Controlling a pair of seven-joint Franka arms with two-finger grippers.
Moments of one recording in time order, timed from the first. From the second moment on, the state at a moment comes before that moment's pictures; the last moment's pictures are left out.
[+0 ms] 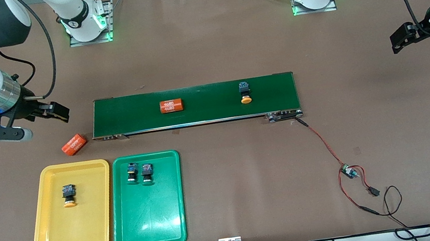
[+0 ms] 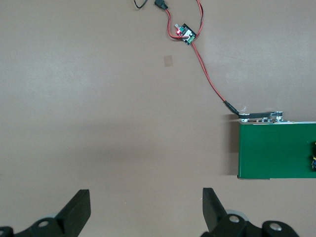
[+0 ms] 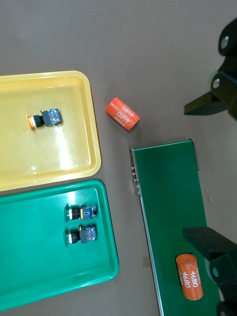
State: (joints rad) left arm -0.01 0.03 -0.04 -1.59 0.07 1.58 -0.03; right arm 0.01 0.09 0.18 -1.69 -0.06 1.74 0.38
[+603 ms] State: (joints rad) left arm -0.01 0.02 -0.05 -1.59 0.07 1.58 -0.03; right arm 0.00 0.10 0.21 -1.69 -0.05 1.74 0.38
